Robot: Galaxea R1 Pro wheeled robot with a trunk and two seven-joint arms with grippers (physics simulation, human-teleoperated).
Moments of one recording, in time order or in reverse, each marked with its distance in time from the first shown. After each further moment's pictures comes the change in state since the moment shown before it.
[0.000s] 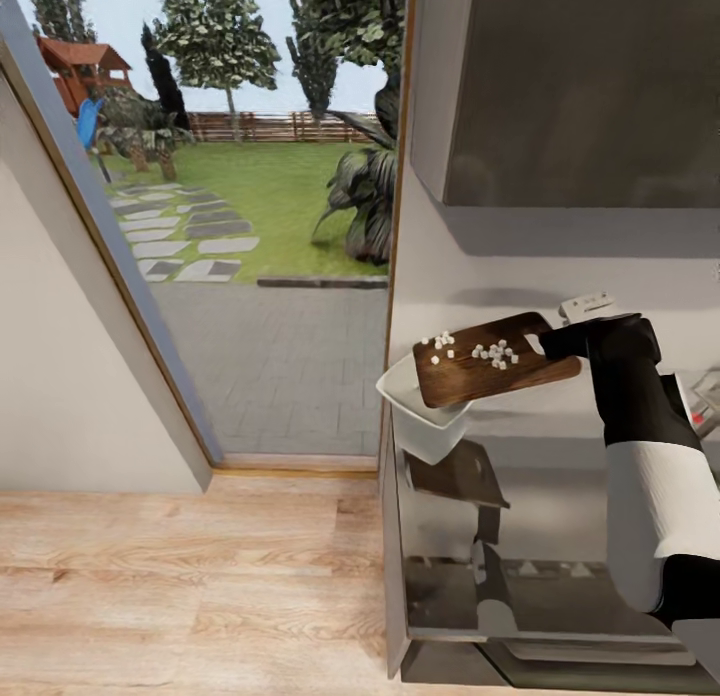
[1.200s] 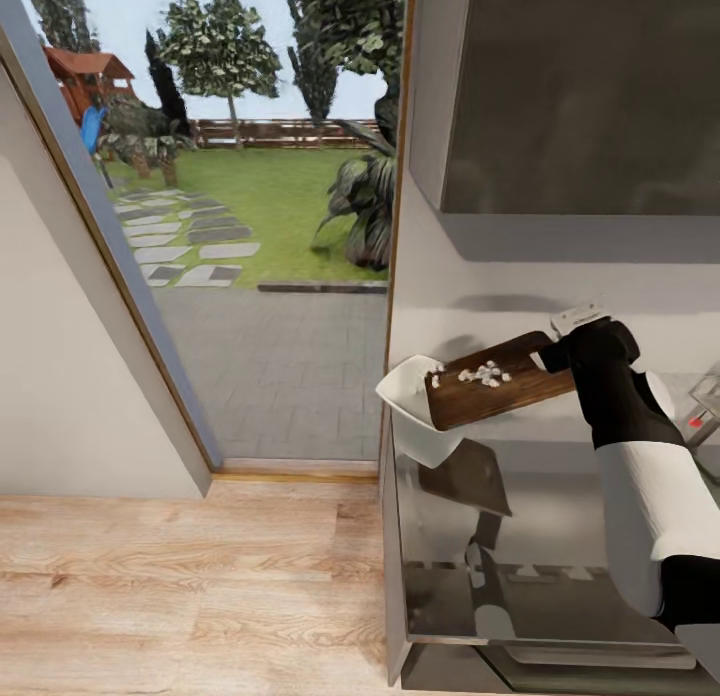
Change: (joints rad) left arm 0.000 0.000 0.000 0.000 0.000 0.000 0.001; right arm 0.000 -0.001 0.089 0.051 0.149 0.094 -0.003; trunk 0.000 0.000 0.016
